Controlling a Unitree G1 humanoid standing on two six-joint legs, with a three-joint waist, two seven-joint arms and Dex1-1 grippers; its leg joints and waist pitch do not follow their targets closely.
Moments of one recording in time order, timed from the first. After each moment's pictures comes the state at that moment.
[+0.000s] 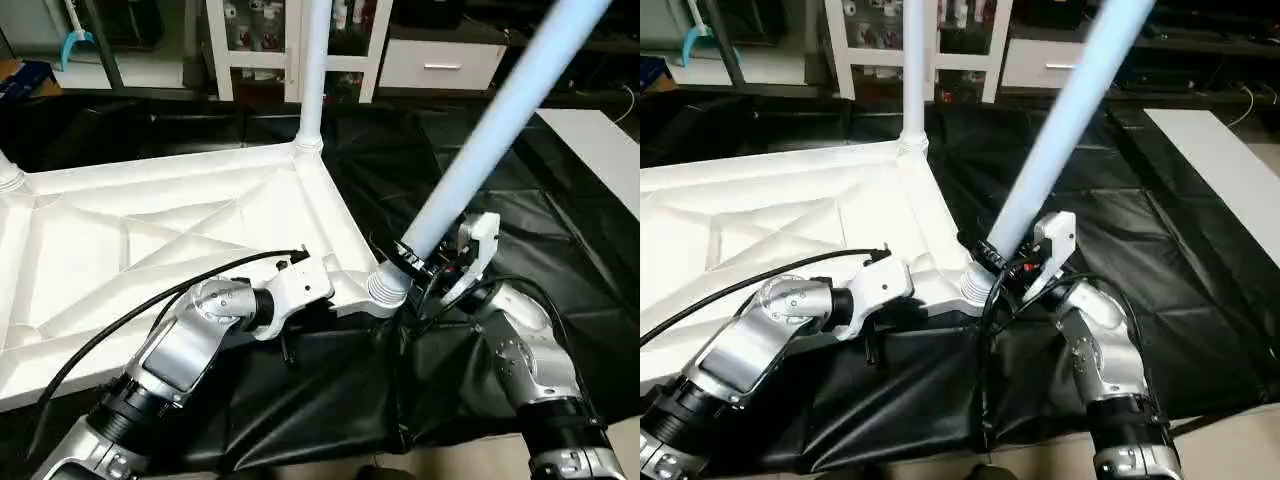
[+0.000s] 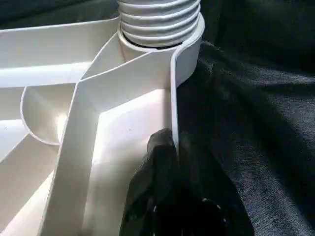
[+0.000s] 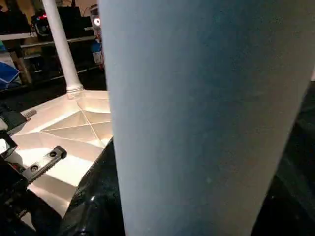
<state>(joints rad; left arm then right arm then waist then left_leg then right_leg) -0.42 0.40 -0.42 0.03 0.07 0.45 -0.91 -0.34 -0.23 -0.03 0.37 0.42 0.01 0.87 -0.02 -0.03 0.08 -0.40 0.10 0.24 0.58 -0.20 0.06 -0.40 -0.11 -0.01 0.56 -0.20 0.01</state>
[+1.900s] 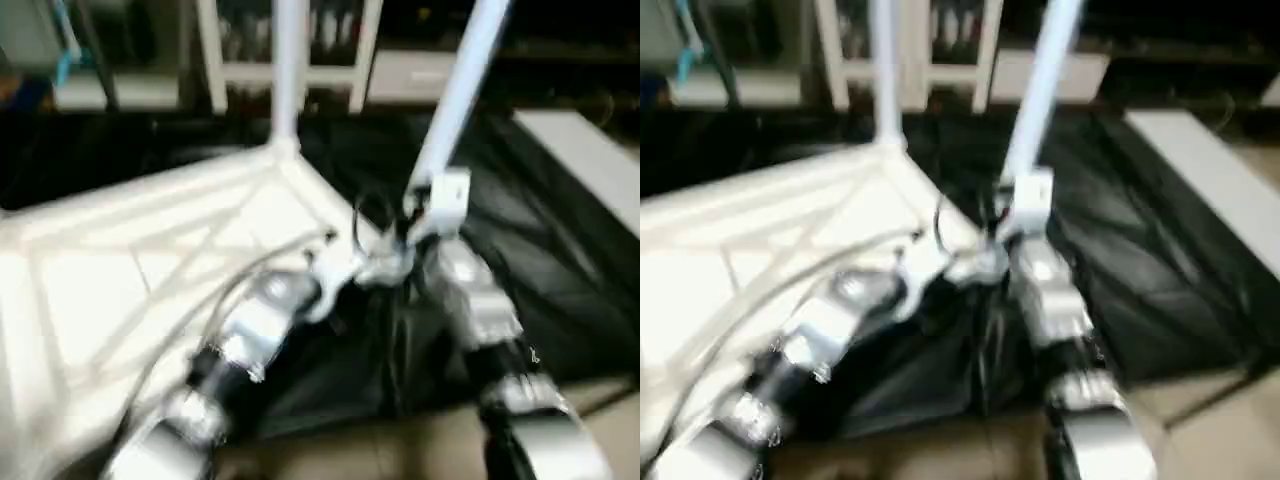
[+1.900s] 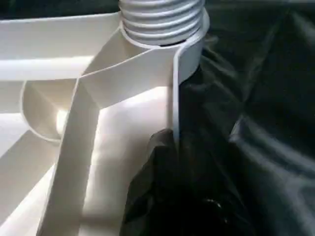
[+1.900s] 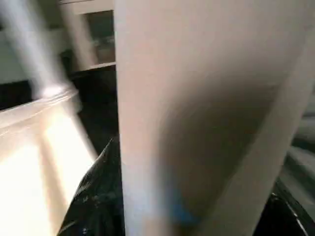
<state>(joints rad) -0.64 0.03 -0.35 0.40 0.12 0.66 -0.51 -0.68 -0.04 -0.05 0.73 0.21 0.02 -0.08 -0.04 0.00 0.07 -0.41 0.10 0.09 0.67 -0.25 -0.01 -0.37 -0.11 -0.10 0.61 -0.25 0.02</state>
